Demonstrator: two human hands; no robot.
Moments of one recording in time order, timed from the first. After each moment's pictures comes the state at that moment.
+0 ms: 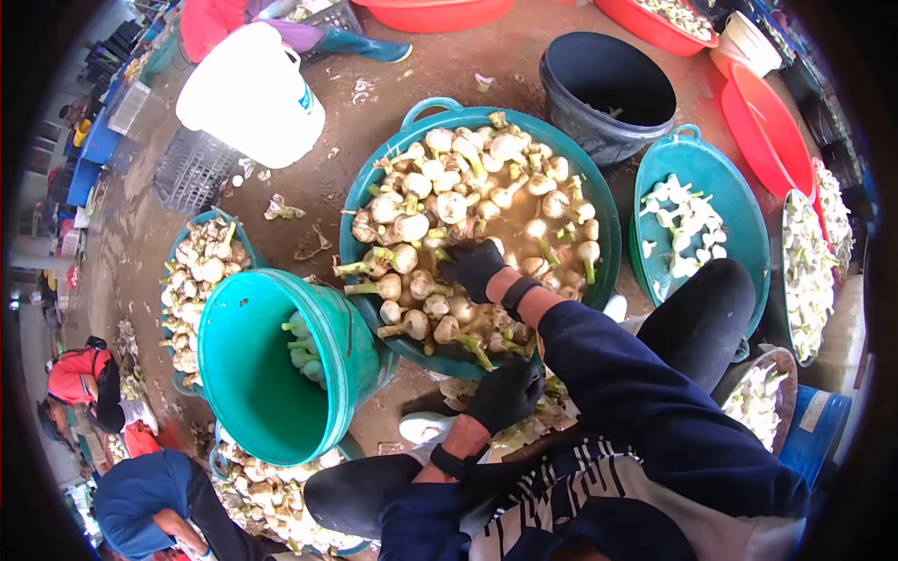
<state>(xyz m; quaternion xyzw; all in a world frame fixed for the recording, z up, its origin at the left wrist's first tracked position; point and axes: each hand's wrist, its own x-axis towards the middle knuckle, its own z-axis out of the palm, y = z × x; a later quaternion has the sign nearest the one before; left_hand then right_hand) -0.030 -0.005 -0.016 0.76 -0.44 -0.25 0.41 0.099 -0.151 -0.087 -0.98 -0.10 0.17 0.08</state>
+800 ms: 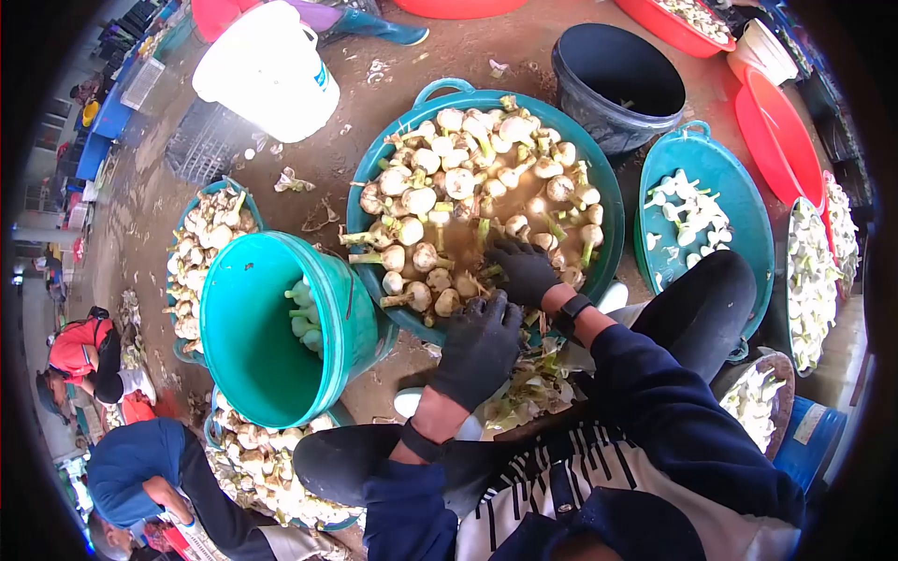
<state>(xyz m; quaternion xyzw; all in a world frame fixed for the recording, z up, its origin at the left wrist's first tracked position) 0.008 -0.007 0.065 0.85 -0.51 -0.05 0.15 0.008 -0.180 -0.084 -0.96 0.04 0.06 0.26</state>
